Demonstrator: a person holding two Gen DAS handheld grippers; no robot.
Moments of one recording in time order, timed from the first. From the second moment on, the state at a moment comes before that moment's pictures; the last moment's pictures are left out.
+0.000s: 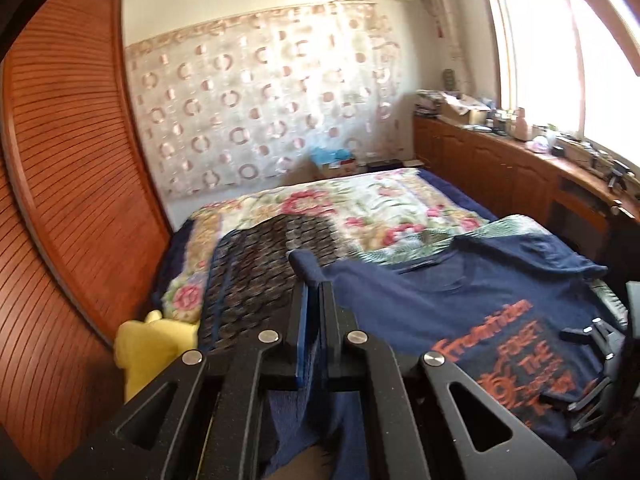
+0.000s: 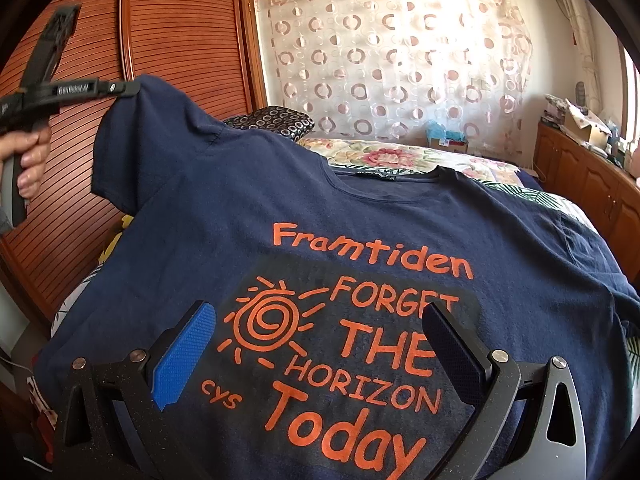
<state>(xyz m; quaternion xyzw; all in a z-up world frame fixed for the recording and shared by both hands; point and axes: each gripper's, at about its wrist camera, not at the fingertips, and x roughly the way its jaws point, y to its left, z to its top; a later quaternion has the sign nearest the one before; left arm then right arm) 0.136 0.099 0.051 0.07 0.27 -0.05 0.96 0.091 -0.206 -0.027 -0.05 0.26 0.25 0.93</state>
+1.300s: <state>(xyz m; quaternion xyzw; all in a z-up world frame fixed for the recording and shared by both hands) 0.073 0.091 -0.067 0.02 0.32 -0.05 0.94 0.119 -0.236 -0.004 -0.04 0.28 0.25 0.92</state>
